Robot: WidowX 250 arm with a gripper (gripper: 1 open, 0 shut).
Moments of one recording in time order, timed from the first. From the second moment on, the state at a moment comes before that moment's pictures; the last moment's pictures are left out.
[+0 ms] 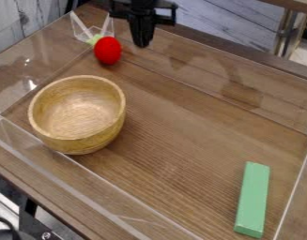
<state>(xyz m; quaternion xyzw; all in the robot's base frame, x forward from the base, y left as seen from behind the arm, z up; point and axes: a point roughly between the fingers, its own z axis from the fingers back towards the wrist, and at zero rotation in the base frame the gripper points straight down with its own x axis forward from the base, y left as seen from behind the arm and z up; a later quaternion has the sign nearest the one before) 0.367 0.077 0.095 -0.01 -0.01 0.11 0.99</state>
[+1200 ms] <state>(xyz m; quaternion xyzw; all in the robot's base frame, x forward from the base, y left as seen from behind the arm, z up) 0.369 0.179 0.054 0.04 -0.02 0.19 0.98</state>
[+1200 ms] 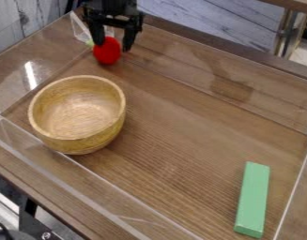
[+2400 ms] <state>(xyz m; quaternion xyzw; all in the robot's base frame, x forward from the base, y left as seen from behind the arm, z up) 0.367 0.106 0.084 0.03 -0.02 0.17 0.98</state>
